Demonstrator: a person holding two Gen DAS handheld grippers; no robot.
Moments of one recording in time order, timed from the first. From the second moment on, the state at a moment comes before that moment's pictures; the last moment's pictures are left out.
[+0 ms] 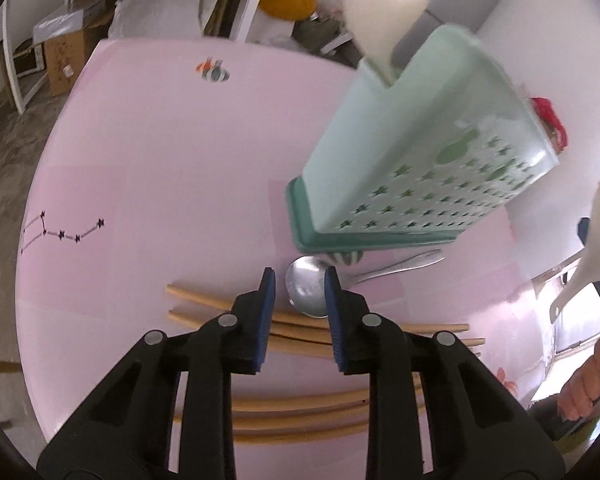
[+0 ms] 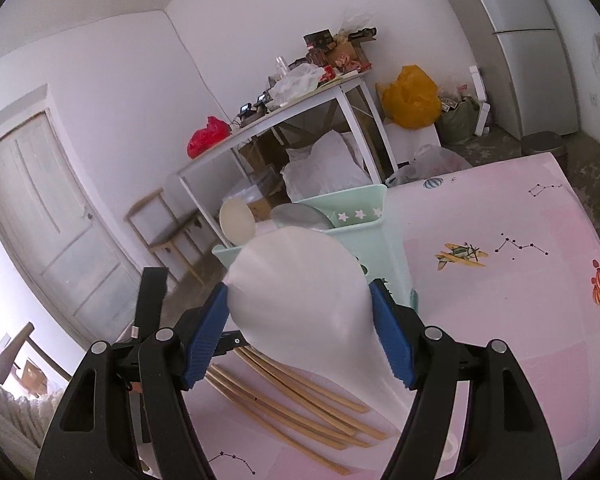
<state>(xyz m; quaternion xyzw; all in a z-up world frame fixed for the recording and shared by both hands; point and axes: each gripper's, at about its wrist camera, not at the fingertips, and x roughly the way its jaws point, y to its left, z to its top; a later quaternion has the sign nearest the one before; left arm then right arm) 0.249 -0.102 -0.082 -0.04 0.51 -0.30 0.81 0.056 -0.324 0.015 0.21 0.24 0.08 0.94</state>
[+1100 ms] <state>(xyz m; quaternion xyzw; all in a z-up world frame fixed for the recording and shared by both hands) 0.139 -0.057 0.153 0.11 0.18 -0.25 0.94 0.046 -0.335 0.016 0.22 0.22 0.08 0.95</state>
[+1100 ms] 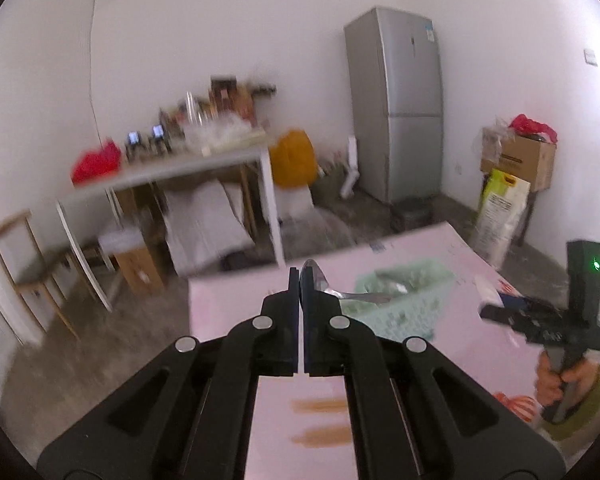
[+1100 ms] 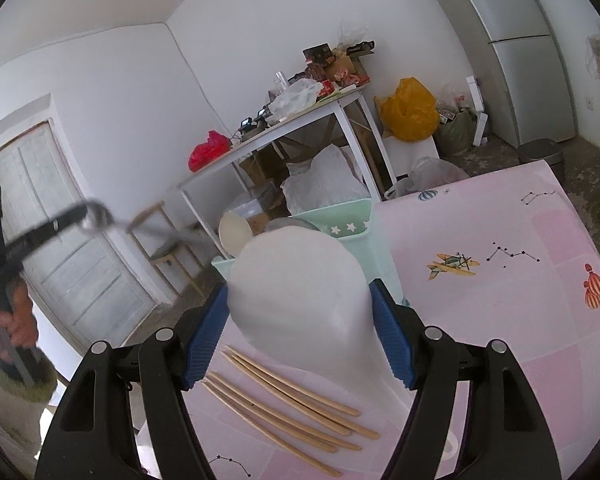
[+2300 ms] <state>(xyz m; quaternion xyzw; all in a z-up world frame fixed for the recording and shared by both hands) 0.201 -0.118 0.105 0.10 0.21 -0.29 0.93 0.037 -0.345 0.027 0.23 0.21 0.07 0.95</state>
